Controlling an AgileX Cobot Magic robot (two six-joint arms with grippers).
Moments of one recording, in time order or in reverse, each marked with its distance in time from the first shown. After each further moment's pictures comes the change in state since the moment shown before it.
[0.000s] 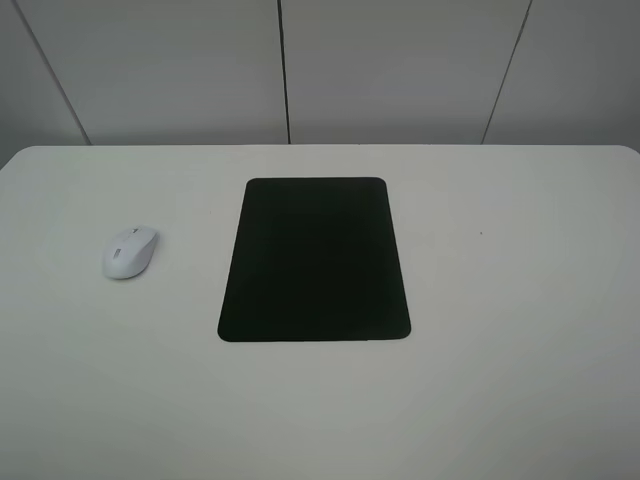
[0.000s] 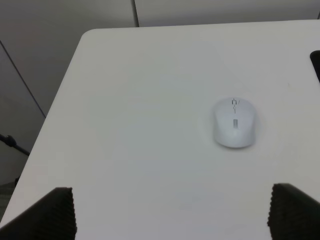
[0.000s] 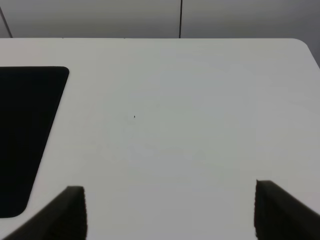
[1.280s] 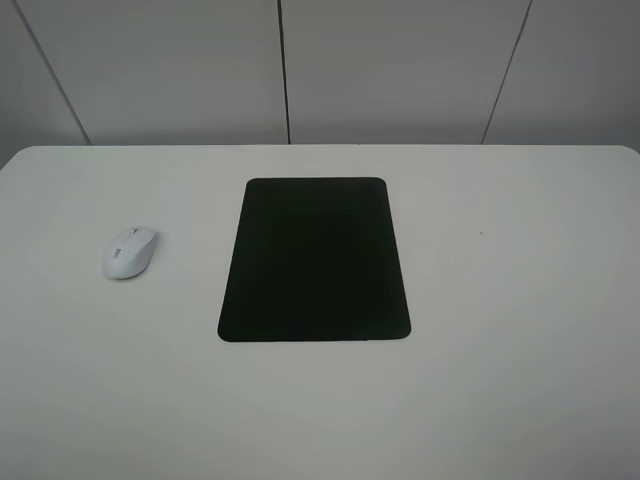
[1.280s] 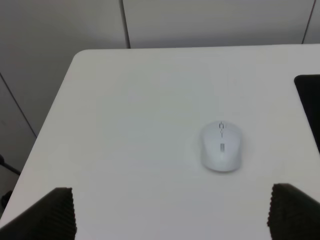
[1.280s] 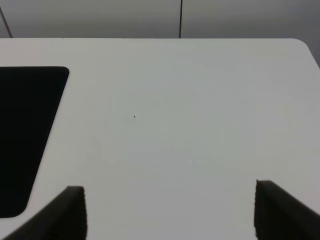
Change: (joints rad) left arm 0.000 0.101 -0.066 -0.039 -0.064 -0.004; right arm 0.000 0.000 0.000 0.000 0.000 0.000
